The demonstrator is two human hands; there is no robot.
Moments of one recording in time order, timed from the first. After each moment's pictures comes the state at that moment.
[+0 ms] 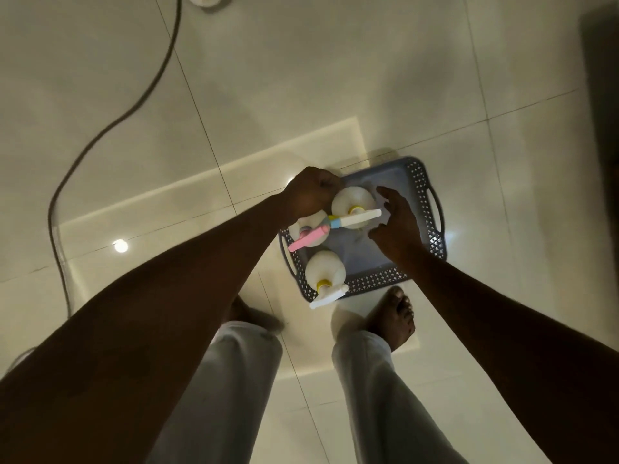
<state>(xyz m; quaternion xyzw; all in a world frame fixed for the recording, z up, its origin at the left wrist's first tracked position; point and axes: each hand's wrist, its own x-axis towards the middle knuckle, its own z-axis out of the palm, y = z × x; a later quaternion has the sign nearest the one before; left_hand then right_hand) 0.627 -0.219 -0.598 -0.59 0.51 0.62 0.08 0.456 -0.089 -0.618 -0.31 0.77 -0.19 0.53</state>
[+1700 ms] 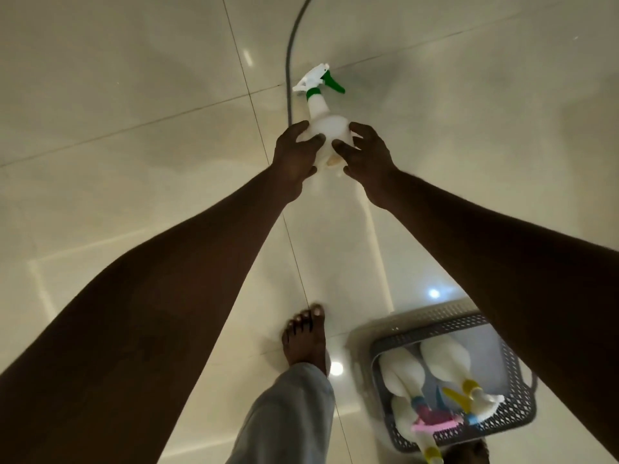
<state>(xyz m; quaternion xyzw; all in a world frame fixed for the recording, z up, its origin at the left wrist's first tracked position) 0.774 -0.625 -0.618 -0.67 0.24 0.67 -0.22 0.638 -0.585 -0.596 -0.22 0.71 -0.31 0.60</state>
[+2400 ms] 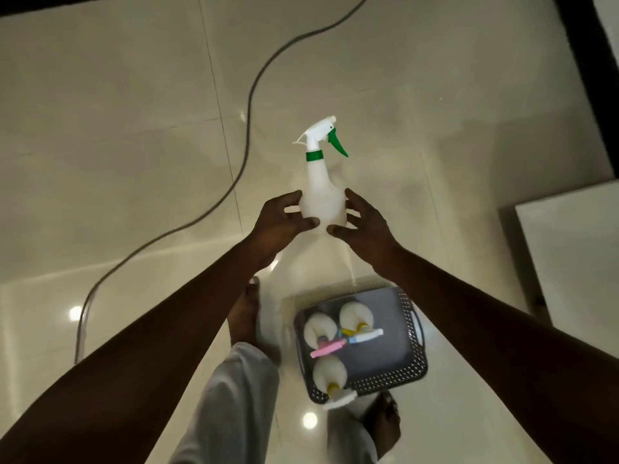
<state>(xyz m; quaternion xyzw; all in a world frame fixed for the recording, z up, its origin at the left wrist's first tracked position) 0.701 -0.397 -0.438 -0.59 0.42 0.66 -0.21 0.510 -0.353 -0.438 -0.37 0.66 -0.30 0.58</state>
